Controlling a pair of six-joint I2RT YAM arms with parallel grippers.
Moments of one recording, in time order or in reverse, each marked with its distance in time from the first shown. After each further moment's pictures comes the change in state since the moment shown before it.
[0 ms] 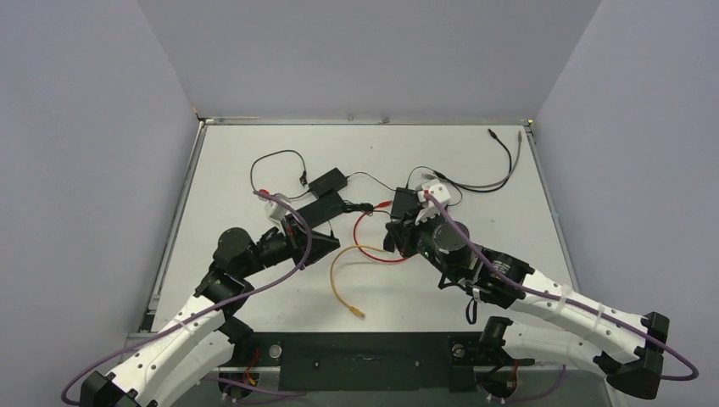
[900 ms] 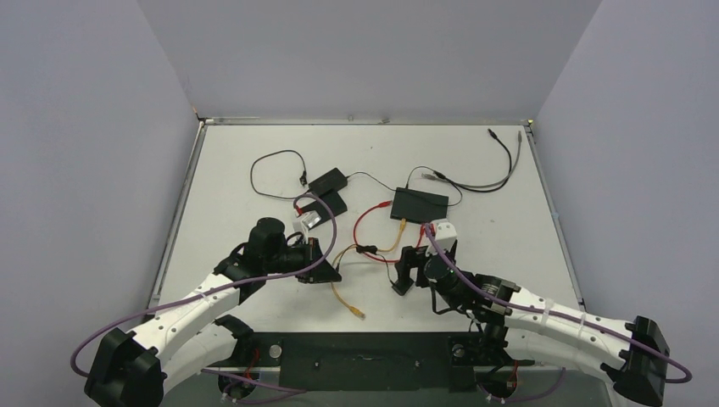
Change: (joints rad) left arm -0.011 0.269 0.047 -0.467 0.108 -0.017; right arm 0.003 -0.085 -0.451 -0.084 0.147 0.259
